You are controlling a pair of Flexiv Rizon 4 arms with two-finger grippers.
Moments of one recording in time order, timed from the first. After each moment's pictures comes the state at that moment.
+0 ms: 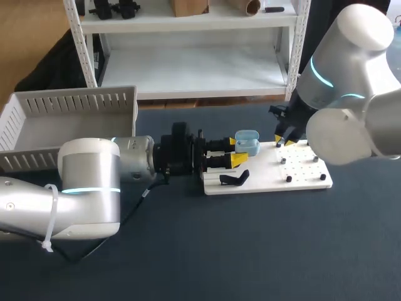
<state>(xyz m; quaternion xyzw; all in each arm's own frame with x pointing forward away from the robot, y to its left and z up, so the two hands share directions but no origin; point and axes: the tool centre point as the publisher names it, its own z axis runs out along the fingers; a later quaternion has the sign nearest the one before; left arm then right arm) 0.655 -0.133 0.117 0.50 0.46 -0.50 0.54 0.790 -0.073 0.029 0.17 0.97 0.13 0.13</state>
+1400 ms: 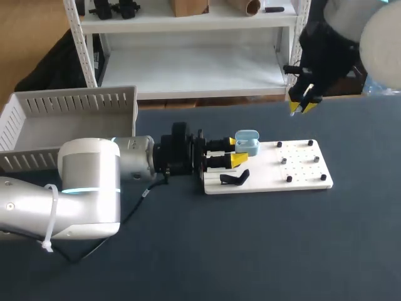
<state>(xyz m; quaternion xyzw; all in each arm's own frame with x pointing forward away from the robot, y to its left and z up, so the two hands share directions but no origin) 0.655 -0.133 0.117 0.50 0.46 -0.50 0.54 0.672 -0.062 0.217 -0.08 0.98 0.12 0.10</state>
